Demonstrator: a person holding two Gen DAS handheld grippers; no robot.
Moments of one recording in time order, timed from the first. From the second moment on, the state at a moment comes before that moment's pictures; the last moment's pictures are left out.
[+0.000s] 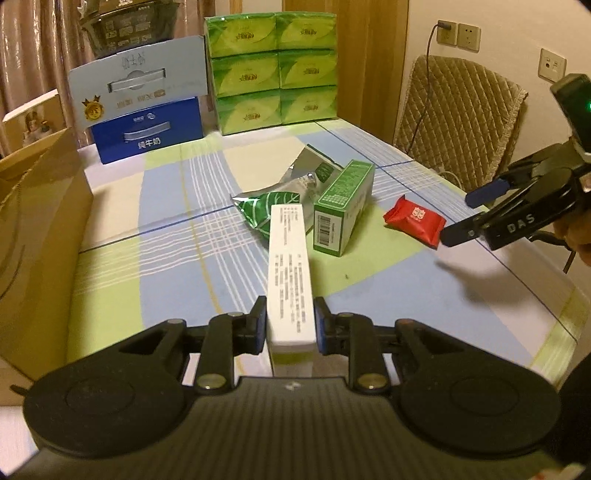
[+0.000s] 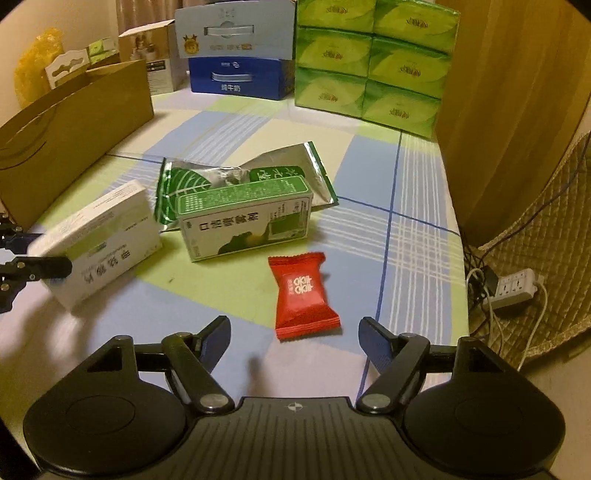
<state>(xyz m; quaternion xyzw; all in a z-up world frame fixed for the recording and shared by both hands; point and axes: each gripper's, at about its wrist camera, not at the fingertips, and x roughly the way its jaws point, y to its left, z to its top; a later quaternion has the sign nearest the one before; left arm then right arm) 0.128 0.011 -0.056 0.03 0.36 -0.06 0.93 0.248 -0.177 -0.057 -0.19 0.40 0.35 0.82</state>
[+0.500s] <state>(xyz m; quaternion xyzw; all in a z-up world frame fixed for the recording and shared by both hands) 0.134 0.012 -0.063 0.02 0.36 -0.07 0.93 0.282 -0.147 -0.088 -0.20 0.42 0.36 0.81</state>
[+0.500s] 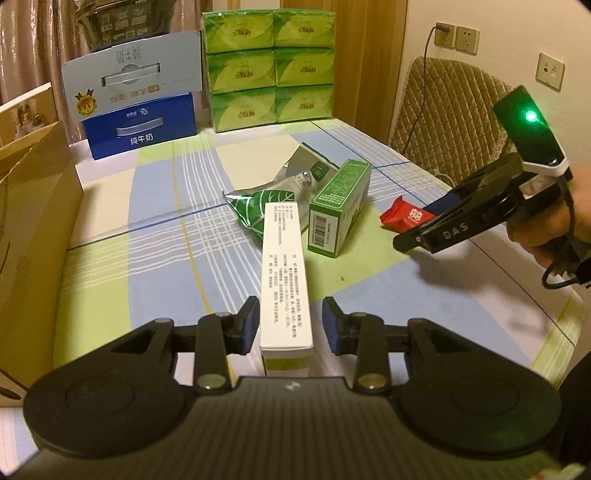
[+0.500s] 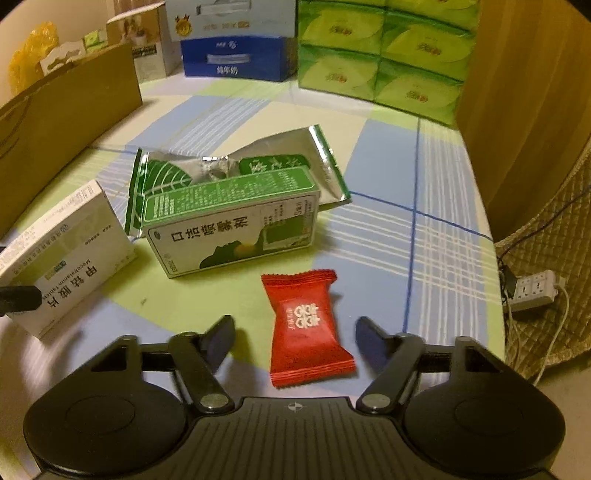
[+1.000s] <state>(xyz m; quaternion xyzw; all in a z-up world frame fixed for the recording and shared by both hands) 0.144 0.007 -0.062 0.04 0.36 -0.07 0.93 0.243 -0.125 -0.036 -0.18 0.43 0.36 0.81</state>
